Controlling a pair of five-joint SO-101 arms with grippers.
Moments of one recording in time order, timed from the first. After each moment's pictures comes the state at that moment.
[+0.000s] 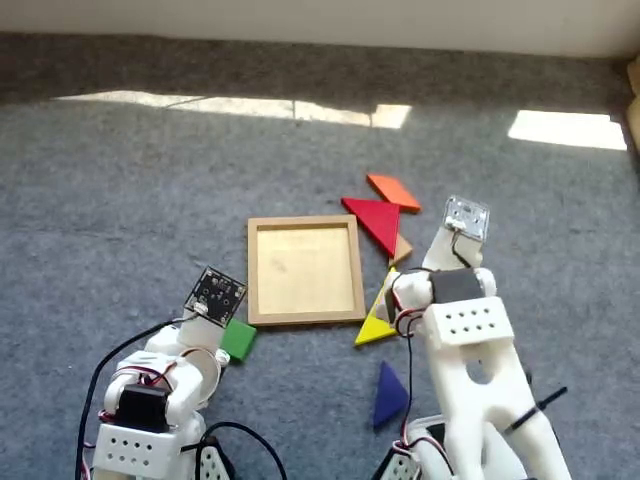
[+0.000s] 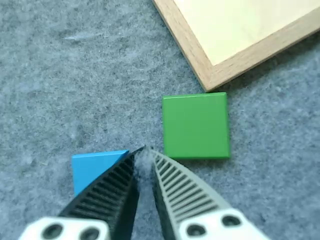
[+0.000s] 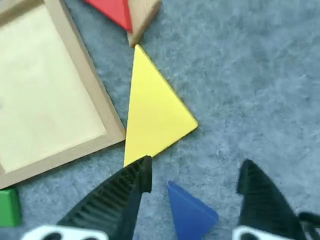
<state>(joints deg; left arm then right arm) 3.4 -102.2 96.0 77.0 -12.0 -17.1 -36.0 51.1 69.7 -28.6</state>
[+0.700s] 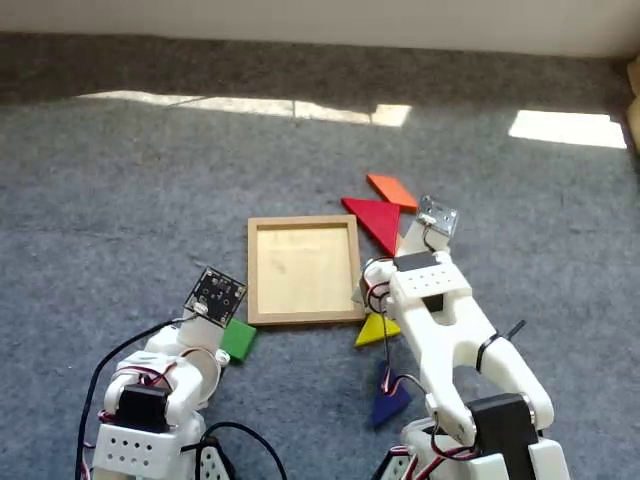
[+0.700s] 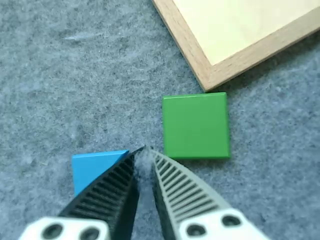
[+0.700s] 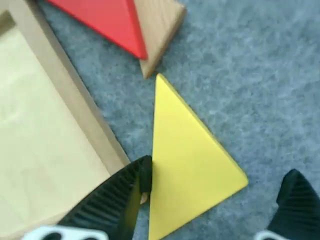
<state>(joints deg) 3.4 -102.2 96.0 77.0 -12.0 -20.7 -12.3 49.7 47.7 -35.4</state>
